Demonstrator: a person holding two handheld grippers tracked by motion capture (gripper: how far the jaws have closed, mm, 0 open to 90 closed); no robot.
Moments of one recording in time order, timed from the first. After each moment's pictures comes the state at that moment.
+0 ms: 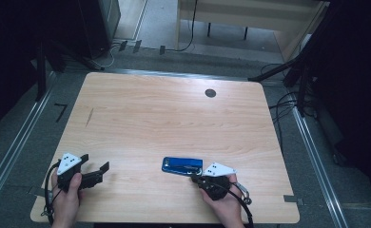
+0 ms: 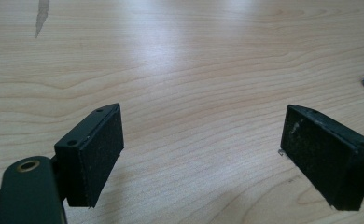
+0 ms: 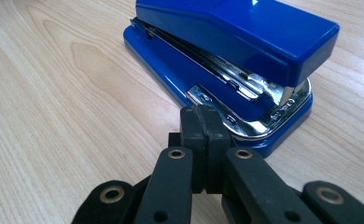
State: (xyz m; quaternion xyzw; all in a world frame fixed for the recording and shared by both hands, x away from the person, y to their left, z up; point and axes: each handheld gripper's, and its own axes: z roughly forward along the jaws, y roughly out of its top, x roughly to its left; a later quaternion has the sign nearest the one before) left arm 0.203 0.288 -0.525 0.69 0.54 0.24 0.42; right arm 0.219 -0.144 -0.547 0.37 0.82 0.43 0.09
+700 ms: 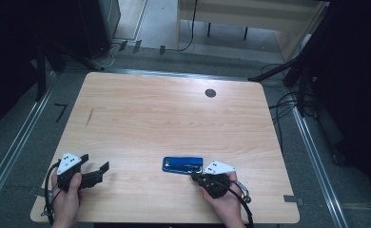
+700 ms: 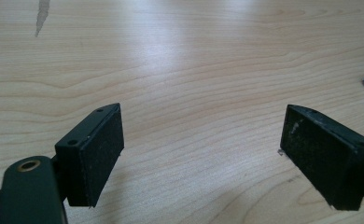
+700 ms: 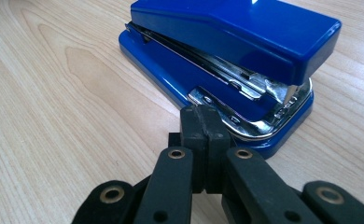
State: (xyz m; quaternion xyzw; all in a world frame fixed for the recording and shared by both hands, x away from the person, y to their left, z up) left arm 0.203 0.288 -0.525 0.69 0.54 0.23 0.42; right arm 0.224 -0.144 -0.547 0.38 0.81 0.43 0.09
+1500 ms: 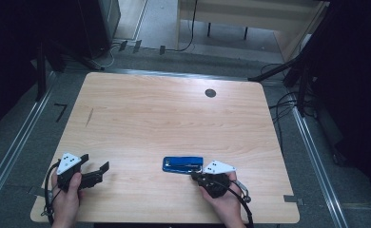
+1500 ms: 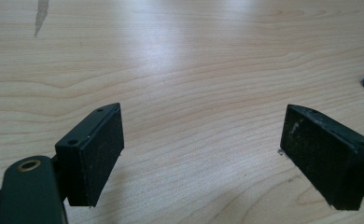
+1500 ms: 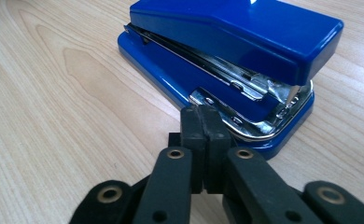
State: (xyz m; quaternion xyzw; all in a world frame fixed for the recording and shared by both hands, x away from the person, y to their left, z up) left arm 0.204 0.289 -0.525 0.69 0.54 0.23 0.42; right arm 0.225 -0.144 -0.547 0.38 0.81 0.43 0.09
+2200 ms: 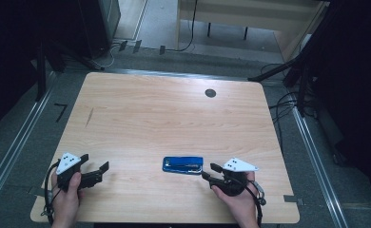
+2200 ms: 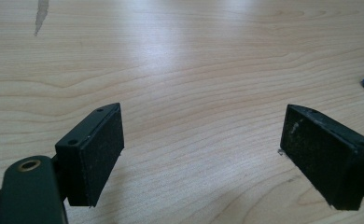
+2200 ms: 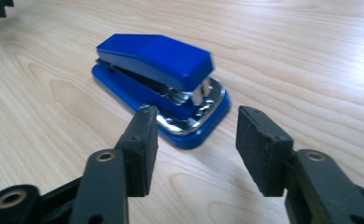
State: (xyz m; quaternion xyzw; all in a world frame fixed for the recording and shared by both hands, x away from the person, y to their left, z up) left arm 0.204 0.289 -0.525 0.69 0.54 0.23 0.42; right arm 0.225 -0.188 -0.528 0.42 0.77 0.47 0.11
